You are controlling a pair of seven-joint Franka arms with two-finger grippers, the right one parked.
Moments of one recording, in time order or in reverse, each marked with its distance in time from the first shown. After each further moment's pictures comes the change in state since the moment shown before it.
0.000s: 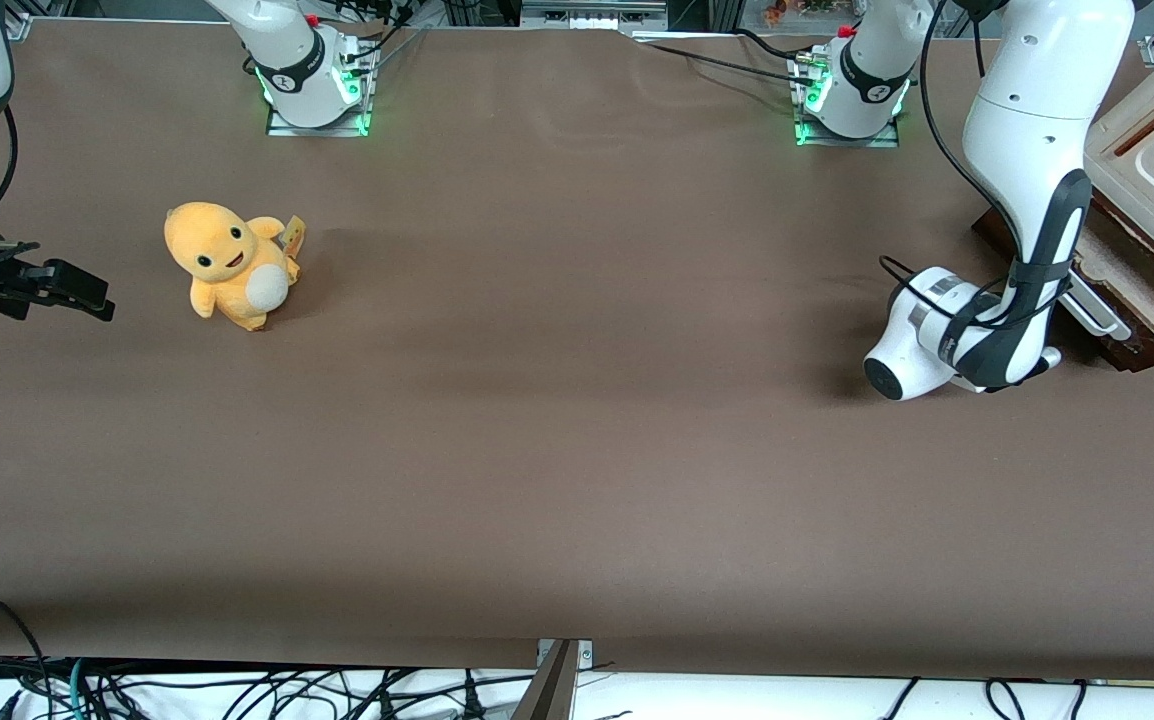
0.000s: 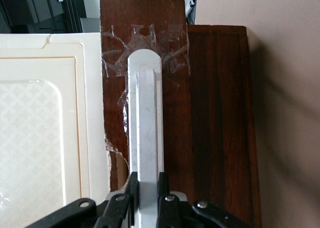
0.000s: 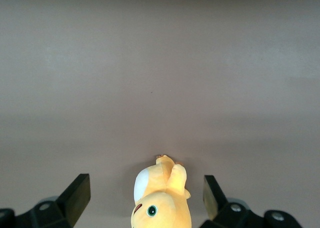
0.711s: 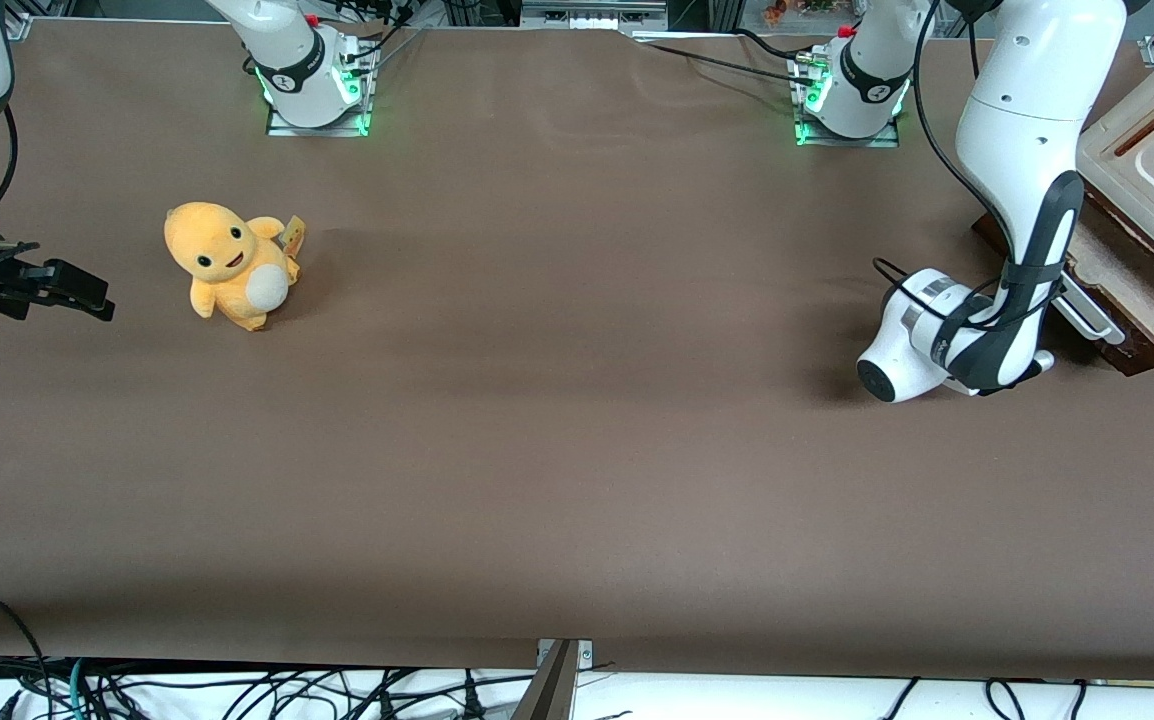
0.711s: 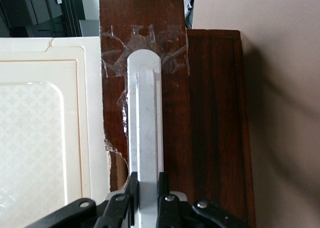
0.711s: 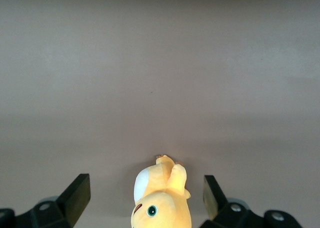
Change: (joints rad) arm -0.020 0.011 0.003 0.020 -0.013 -0.002 0.005
